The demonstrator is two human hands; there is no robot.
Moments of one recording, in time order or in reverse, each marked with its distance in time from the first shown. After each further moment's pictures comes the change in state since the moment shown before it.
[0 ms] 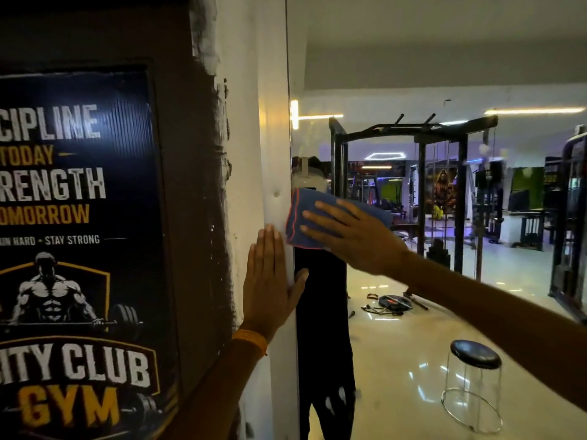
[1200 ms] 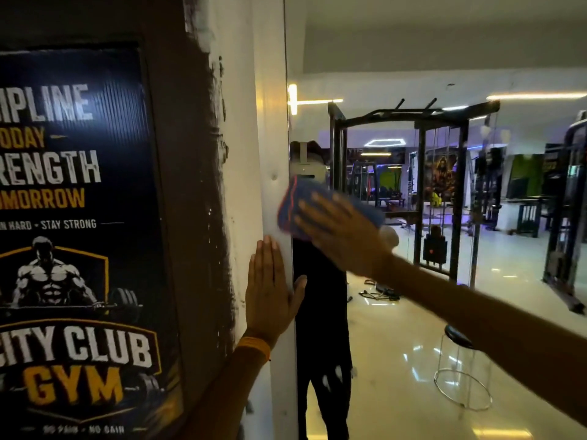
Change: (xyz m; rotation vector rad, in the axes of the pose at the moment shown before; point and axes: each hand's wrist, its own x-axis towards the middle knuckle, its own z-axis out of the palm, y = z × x) left_hand -0.048 -0.001 0.017 -0.038 -0.013 -0.074; right_hand 0.004 -0.038 0.010 0.068 0.083 0.228
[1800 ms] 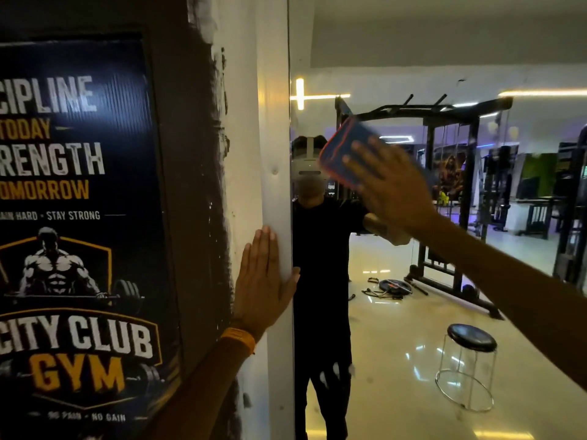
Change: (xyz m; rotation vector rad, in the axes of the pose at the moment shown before) left_hand 0.008 -0.011 -0.019 0.049 -0.089 0.109; right_hand -0.006 0.093 -0.025 -0.069 0.103 0.157
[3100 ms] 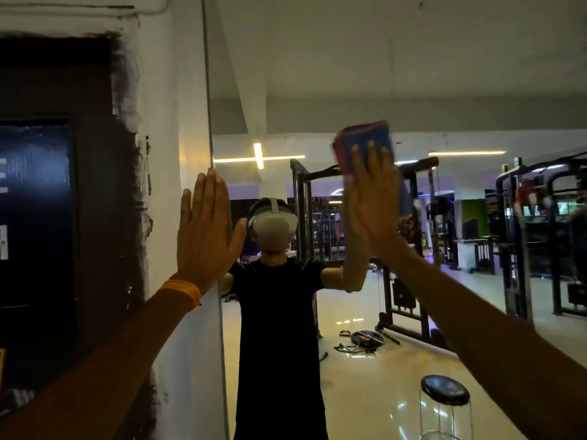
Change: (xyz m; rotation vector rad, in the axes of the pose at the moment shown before) left_hand 0.221 0.043 -0.057 0.232 0.248 0.131; right_hand 0.038 0.096 -0.042 -0.011 0.101 0.624
